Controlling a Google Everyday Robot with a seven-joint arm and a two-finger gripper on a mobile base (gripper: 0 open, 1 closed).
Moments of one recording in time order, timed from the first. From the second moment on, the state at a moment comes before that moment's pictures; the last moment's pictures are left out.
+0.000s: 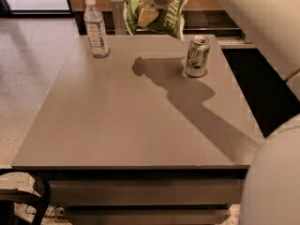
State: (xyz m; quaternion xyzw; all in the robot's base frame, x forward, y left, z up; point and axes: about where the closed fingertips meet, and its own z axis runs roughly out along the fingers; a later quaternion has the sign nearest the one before) arm 0.743 0.010 0.998 -0.69 0.60 -0.11 0.39
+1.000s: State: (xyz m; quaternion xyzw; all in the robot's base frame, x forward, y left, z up) arm 0.792 0.053 0.920 -0.70 0.61 -0.05 0.38
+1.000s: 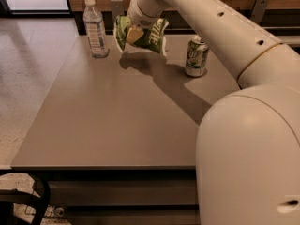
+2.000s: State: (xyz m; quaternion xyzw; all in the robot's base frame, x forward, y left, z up) arm 0.794 0.061 0.907 -0.70 0.61 -0.05 0.37
